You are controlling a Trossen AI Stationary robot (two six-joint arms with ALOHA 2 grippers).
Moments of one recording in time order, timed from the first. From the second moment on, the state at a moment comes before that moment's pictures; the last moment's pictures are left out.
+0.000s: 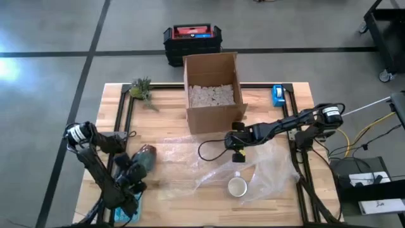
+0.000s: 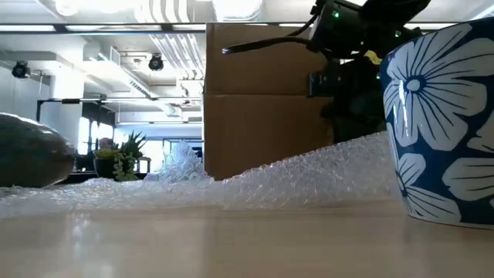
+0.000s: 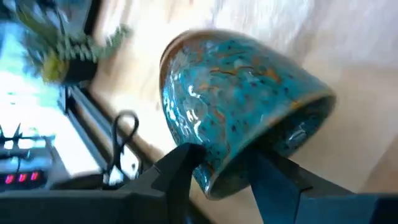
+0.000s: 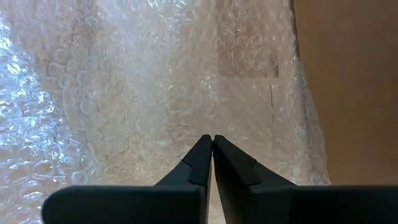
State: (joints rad) left arm -1.06 1.71 1.07 -1.52 -0.51 -1.59; right arm 0.06 1.68 0.88 -0.41 0.16 0.03
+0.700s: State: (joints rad) left arm -0.95 1.71 0.91 -1.47 -0.69 -1.59; right arm 0.06 1.68 0.86 -0.36 0.16 0.03
